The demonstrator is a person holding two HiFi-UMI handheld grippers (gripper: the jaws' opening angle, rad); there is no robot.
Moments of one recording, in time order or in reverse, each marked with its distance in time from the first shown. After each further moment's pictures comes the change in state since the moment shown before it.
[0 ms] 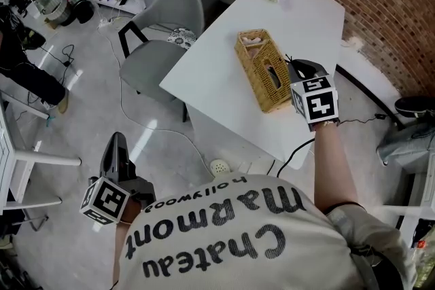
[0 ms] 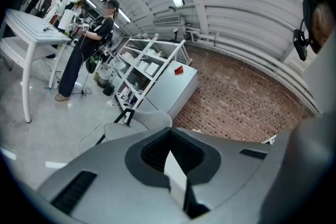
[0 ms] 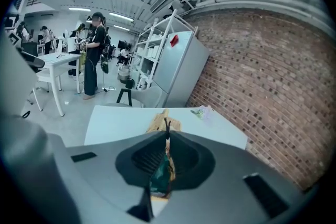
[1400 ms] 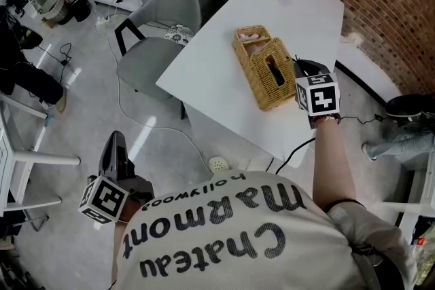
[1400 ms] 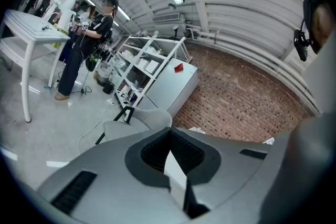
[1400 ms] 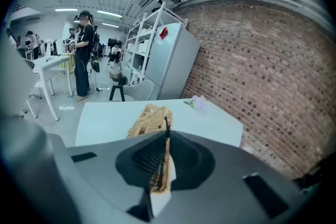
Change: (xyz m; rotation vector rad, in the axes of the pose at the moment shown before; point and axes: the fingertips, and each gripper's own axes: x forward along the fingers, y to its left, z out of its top) left arm 0.010 -0.006 -0.007 0.000 0.026 0.004; right arm 0.015 -0.031 -0.033 0.086 0.060 -0.050
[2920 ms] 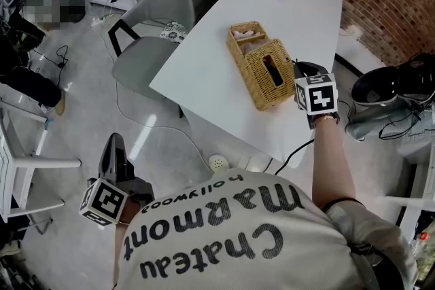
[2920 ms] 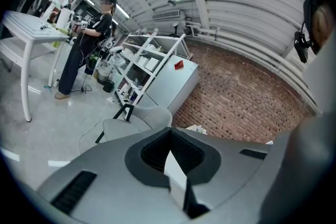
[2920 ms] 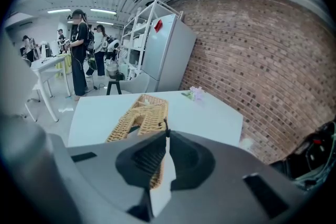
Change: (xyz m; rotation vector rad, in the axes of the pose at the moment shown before) left arm 0.018 -0.010 -0.014 0.007 0.025 0.015; right arm 0.023 -0.018 -0.037 0.047 0.055 0.001
